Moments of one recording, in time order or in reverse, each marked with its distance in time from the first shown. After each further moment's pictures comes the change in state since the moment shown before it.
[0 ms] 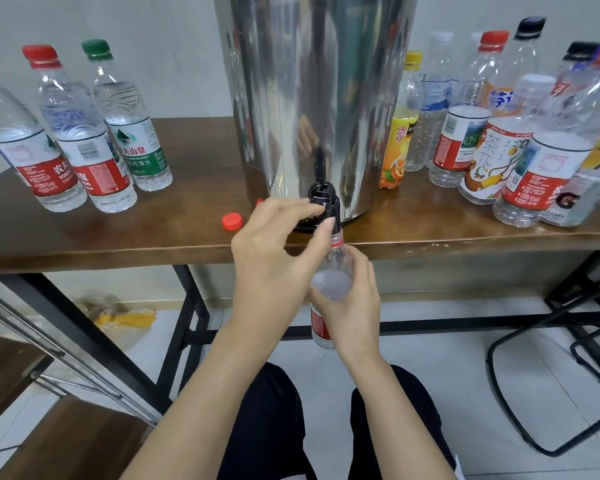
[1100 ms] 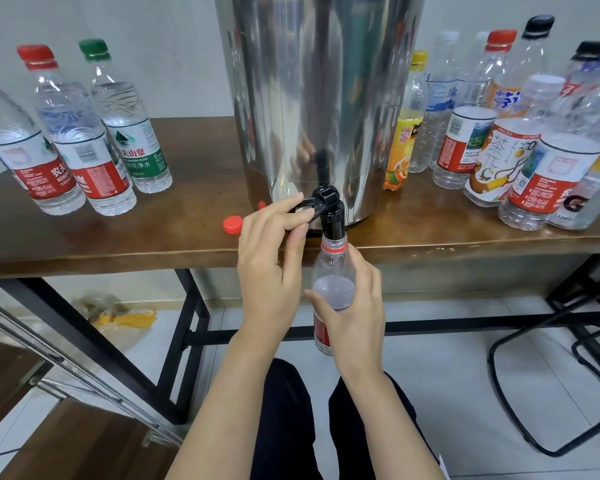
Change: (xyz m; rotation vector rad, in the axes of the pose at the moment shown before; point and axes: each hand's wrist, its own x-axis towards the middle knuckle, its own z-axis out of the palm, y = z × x) left_hand -0.014 -0.032 0.016 -0.112 0.037 -0.076; right_hand -0.010 0.004 0.003 -0.060 0.065 -0.121
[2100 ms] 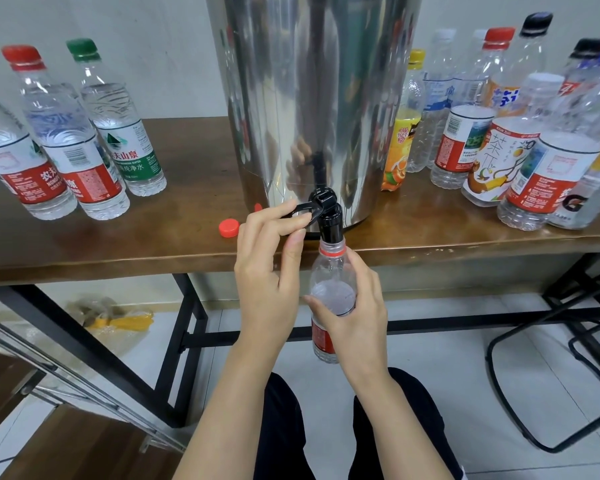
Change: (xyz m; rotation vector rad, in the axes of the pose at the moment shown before) left_hand -0.001 0.001 0.001 -0.075 0.002 -0.016; right_hand 0.004 0.006 -0.006 0.063 -0.078 0.020
